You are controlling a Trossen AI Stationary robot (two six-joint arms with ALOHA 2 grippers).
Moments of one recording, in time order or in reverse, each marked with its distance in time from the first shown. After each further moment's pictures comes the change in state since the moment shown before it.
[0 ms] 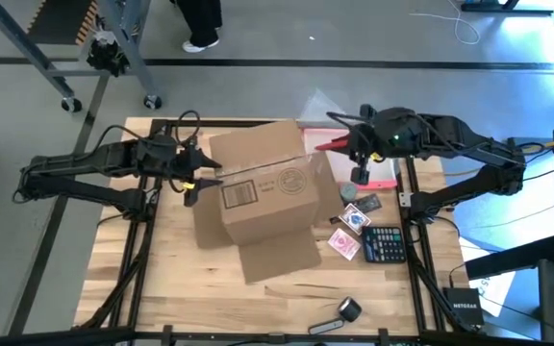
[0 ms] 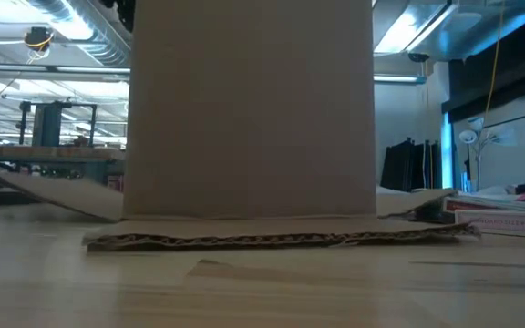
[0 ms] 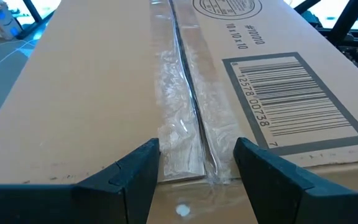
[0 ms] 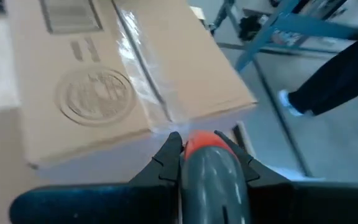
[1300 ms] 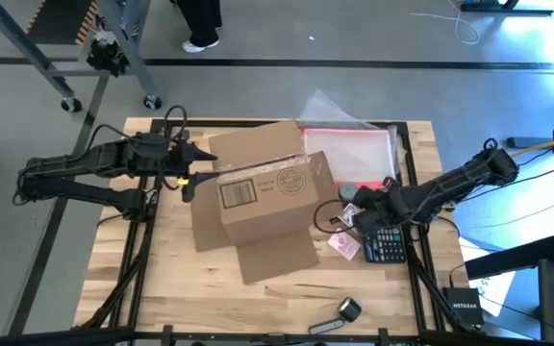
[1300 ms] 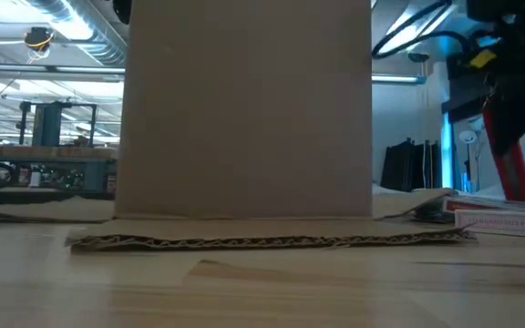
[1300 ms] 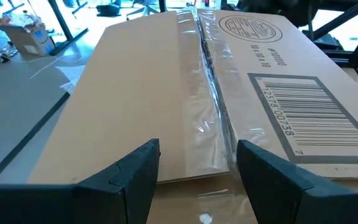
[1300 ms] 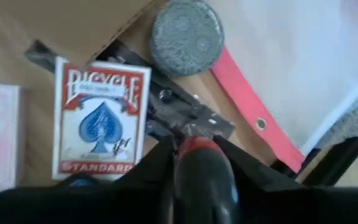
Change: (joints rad) left arm 0.000 -0.068 0.007 0.049 -0.100 -0.007; right arm 0.405 0.008 -0.787 -0.249 0.210 1.108
